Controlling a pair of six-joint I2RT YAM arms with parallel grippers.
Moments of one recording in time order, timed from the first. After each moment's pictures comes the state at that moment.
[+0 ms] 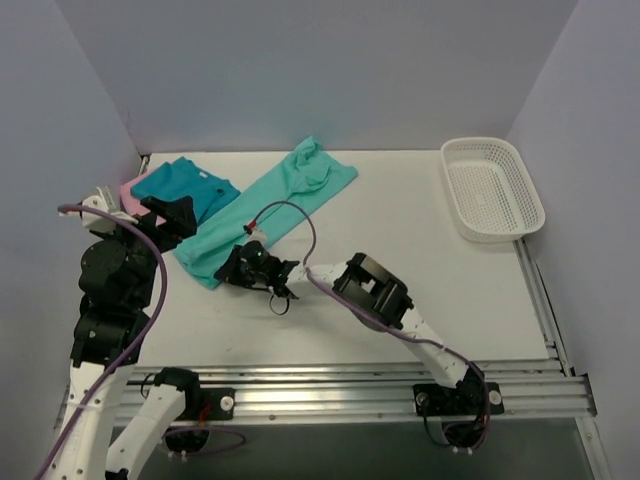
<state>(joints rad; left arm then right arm) -0.21 0.67 1.03 -0.33 -0.25 -0.52 1.01 2.53 1.78 0.32 -0.03 1.05</state>
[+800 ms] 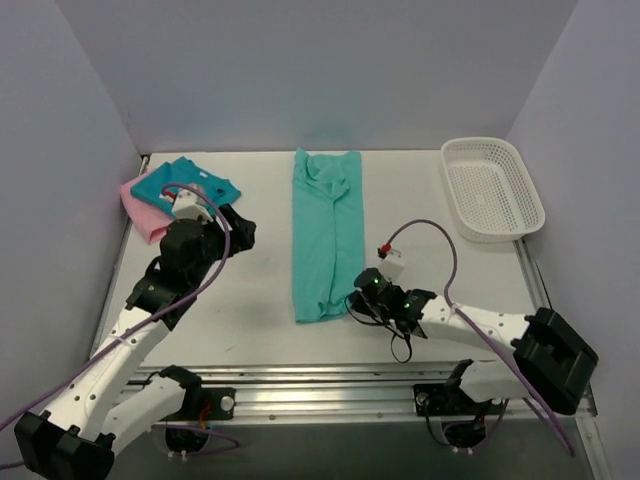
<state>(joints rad) -0.41 0.88 0.86 -0.26 -0.20 -0.58 0.87 1.31 0.57 -0.08 0.35 1.03</state>
